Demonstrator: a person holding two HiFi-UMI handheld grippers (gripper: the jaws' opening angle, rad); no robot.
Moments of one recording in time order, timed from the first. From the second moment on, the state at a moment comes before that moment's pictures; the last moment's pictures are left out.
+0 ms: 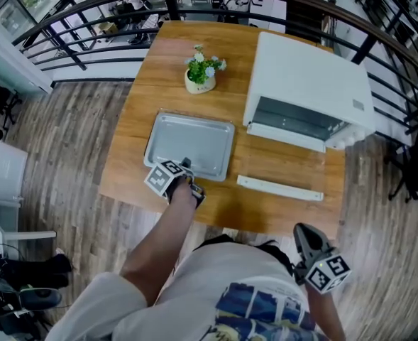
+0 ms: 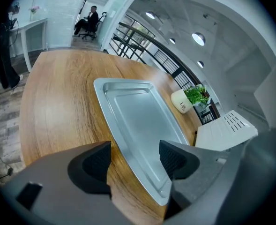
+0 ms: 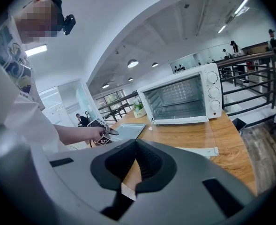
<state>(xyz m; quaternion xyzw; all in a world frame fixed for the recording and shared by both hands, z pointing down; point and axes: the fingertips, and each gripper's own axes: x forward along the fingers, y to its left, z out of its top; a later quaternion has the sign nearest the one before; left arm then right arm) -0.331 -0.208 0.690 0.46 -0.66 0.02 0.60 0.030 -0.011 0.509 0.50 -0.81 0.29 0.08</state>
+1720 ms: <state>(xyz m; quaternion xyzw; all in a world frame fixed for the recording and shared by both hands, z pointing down) -0.037 0.096 0.494 0.89 -0.32 0.06 0.31 0.119 0.174 0.486 0.43 -0.87 0.25 0.07</state>
